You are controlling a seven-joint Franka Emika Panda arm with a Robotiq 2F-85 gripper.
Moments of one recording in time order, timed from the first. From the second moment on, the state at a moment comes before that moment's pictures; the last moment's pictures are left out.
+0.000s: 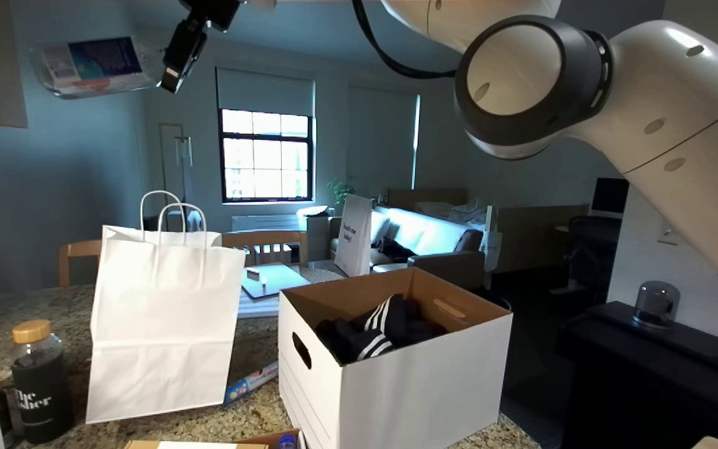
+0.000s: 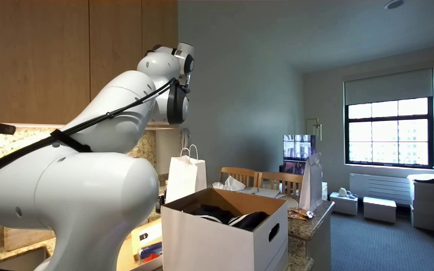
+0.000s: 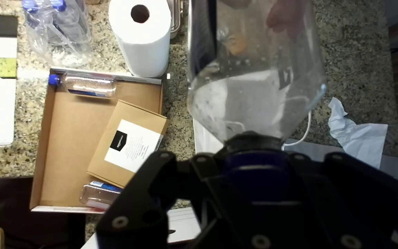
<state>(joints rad) 0.52 0.75 0.13 -0.35 0.17 1.52 2.30</state>
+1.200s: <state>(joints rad) 0.37 0.56 0.19 -0.35 0.22 1.51 2.34</state>
